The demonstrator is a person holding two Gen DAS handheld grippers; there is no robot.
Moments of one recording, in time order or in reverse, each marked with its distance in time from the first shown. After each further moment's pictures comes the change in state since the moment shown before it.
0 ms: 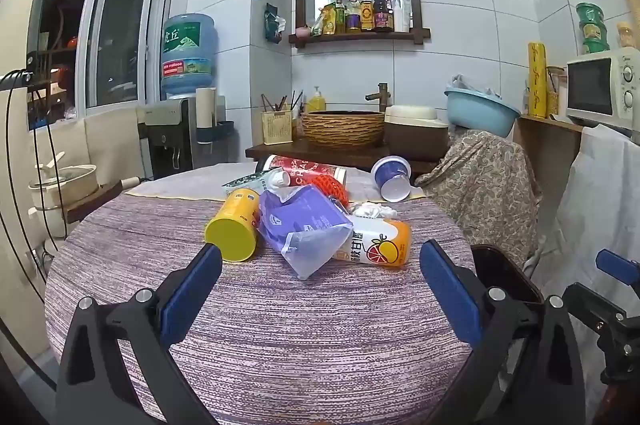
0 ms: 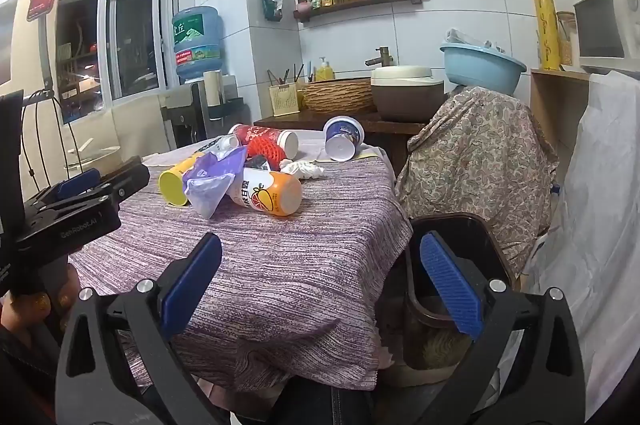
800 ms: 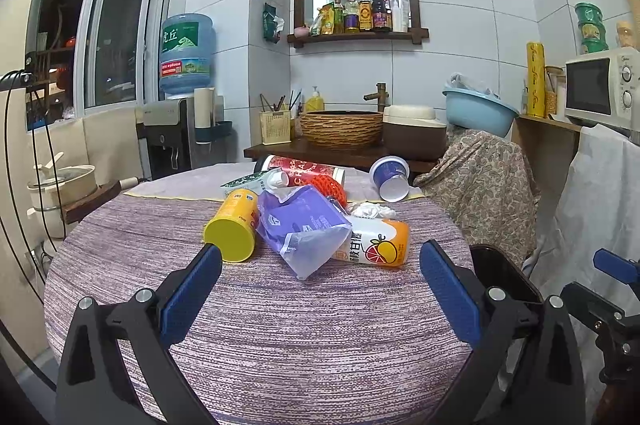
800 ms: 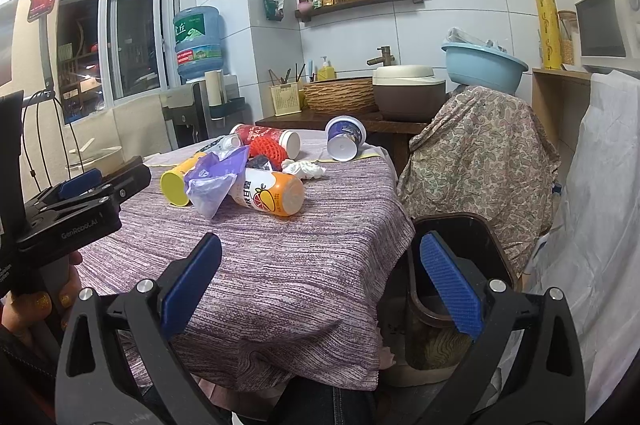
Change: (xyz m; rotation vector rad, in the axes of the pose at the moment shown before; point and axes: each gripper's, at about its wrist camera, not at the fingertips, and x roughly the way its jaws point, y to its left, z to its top) left arm -0.001 -0.001 0.000 -0.001 -0.001 -0.007; right arm 0.002 0.000 0.000 0.000 0.004 0.003
